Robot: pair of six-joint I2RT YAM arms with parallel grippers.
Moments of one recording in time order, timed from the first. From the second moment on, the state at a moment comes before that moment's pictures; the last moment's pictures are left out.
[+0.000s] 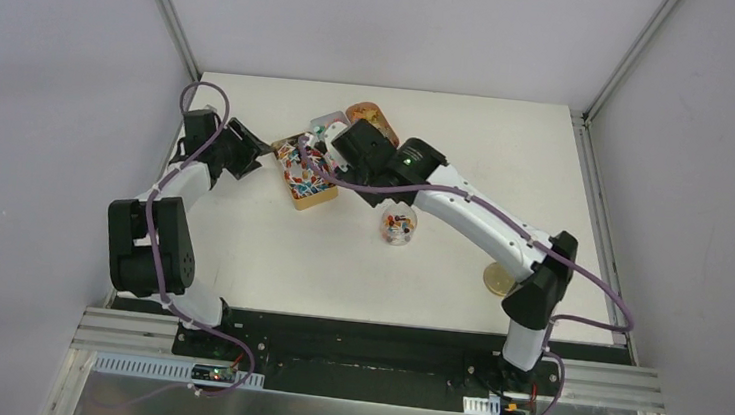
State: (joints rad) left arm 0.17 1.56 0.93 -0.05 0.38 -0.82; right arm 1.02 1.80 1.90 -1.09 0.35 -0.15
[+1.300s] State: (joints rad) left arm 0.26 1.93 1.13 0.06 0.49 -0.90; right arm 1.02 2.37 2.37 -1.03 0.33 -0.10
